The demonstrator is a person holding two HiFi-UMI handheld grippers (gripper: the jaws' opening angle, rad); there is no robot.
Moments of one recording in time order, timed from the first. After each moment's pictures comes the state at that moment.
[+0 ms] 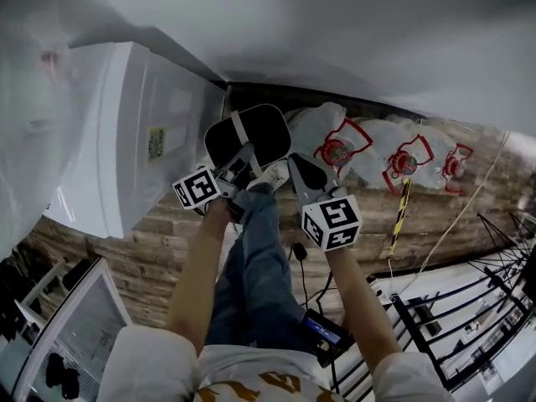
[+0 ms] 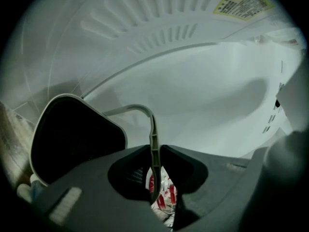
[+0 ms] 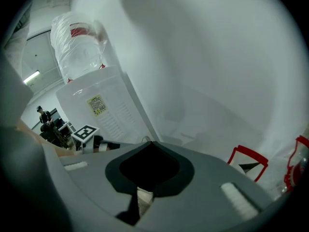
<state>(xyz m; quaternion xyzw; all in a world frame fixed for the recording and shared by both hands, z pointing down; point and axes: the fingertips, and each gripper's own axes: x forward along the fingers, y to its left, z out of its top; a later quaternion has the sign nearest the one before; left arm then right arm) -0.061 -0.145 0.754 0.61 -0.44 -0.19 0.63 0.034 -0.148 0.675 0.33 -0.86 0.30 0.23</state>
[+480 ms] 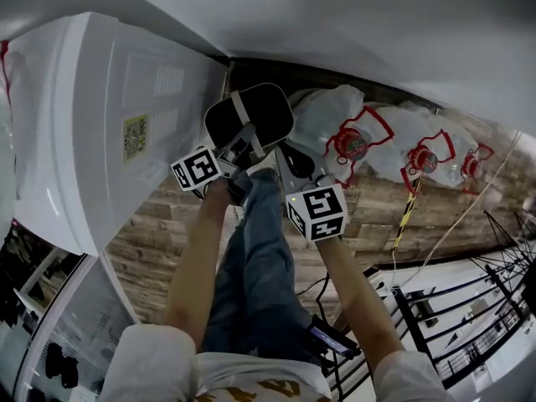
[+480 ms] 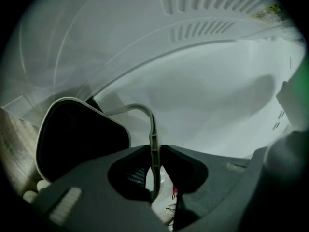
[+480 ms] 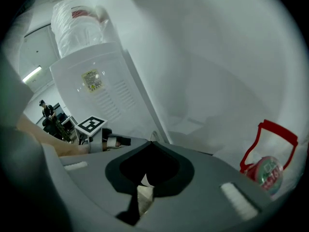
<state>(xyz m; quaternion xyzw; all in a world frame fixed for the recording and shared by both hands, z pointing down) -0.069 -0.146 0.828 0.59 -0.46 -0.16 0.64 0.003 -0.131 0.751 0.30 -0.86 0.30 0.26</state>
